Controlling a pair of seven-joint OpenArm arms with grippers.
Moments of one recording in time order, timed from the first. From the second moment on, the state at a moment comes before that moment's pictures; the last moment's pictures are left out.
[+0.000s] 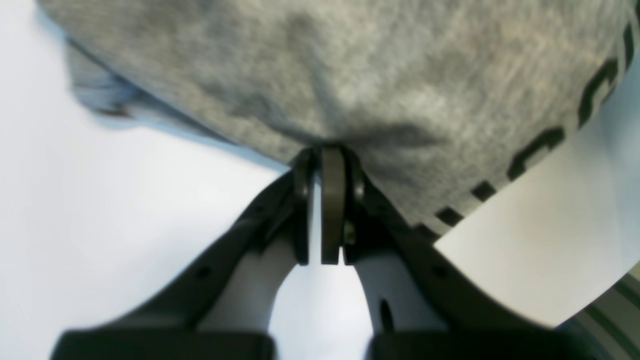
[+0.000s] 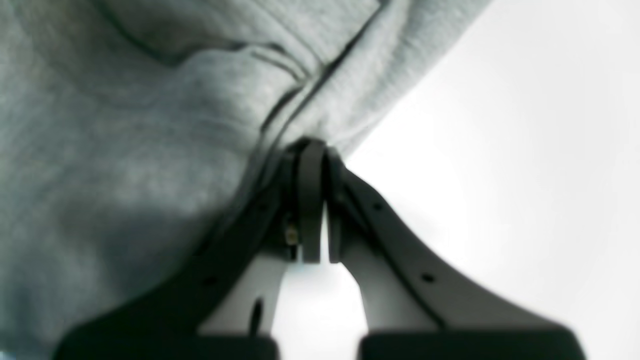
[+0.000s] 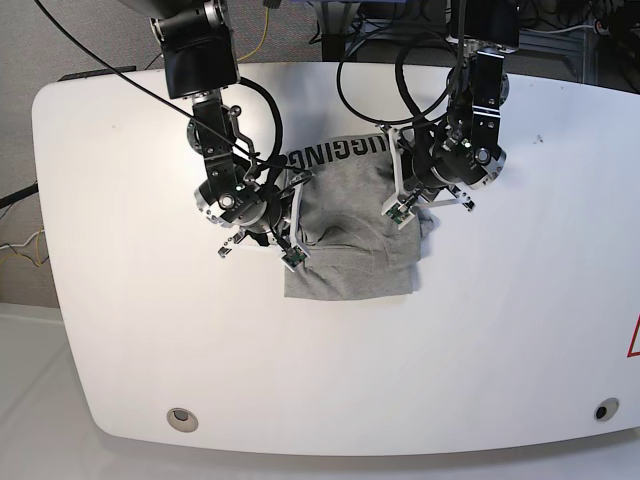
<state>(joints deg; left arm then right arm) 2.0 -2.5 5.0 100.7 -4.2 -34.8 70.2 8.6 3.1 -10.4 82.8 -5.4 28.6 -49.8</state>
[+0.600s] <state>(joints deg) -2.1 -3.2 -1.4 106.7 -4.1 -34.8 75.6 6.9 9.4 -4.2 99.5 -5.5 28.7 -59.9</state>
